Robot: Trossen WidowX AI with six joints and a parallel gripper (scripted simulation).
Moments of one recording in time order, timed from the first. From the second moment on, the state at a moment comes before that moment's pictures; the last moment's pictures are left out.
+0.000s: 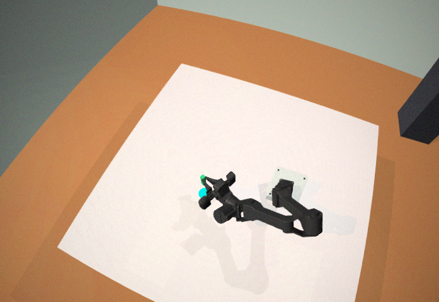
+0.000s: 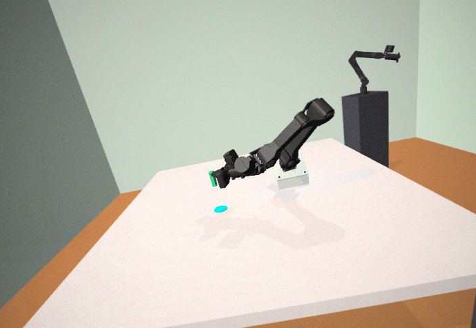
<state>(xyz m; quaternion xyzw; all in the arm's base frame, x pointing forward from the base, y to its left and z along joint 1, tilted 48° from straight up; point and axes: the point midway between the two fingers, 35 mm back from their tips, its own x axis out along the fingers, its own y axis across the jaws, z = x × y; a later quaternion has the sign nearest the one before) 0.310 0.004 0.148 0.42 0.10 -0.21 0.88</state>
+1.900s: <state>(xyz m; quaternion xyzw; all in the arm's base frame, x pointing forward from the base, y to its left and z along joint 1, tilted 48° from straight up) 0.319 0.084 0.074 0.41 0.10 -0.22 0.88</state>
